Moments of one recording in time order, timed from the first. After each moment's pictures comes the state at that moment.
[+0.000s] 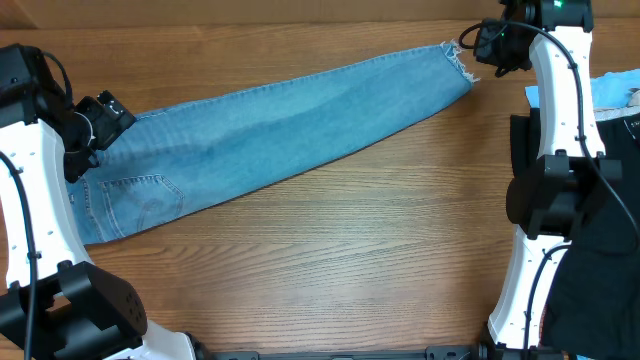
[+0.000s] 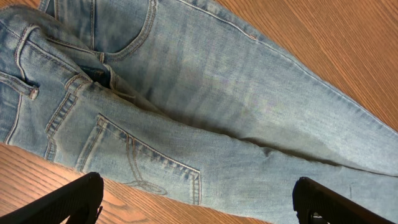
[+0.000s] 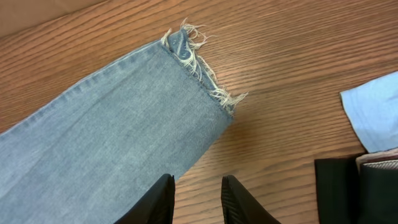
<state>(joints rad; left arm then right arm) 0.40 1.74 1.69 -1.17 0.10 -0.43 -0.08 2.36 2.45 -1.22 -0.07 0.20</state>
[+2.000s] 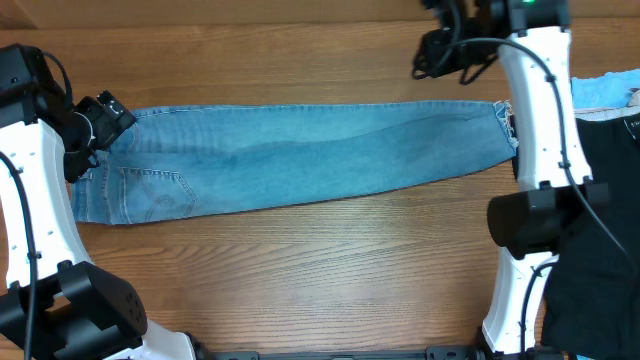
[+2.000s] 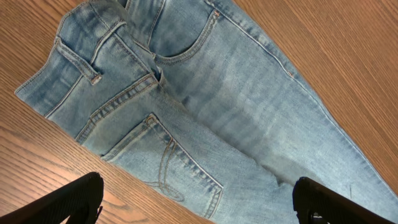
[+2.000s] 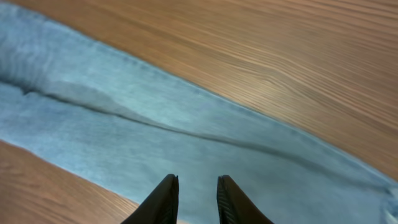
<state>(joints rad) 0.40 1.74 1.69 -1.17 0.10 -0.43 0.12 2.22 2.50 -1.45 -0.35 -0.24</state>
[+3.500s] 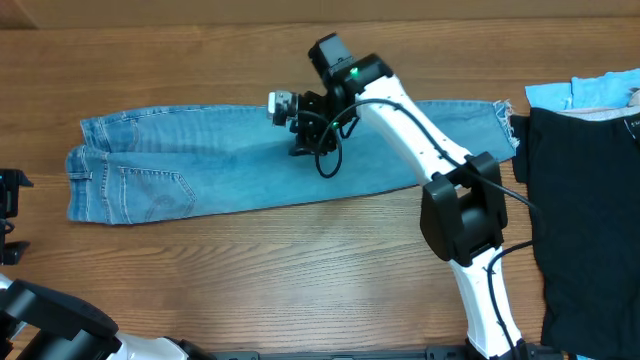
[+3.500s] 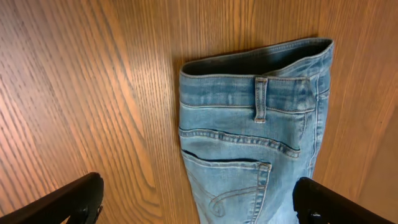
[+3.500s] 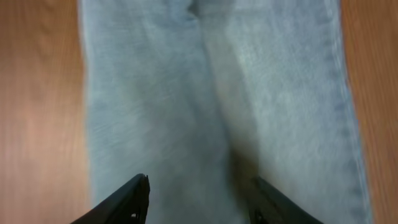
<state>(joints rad) 0.94 1.73 1.63 -1.26 0.29 -0.62 0.52 2.34 2.08 -1.00 -0.56 -0.96</state>
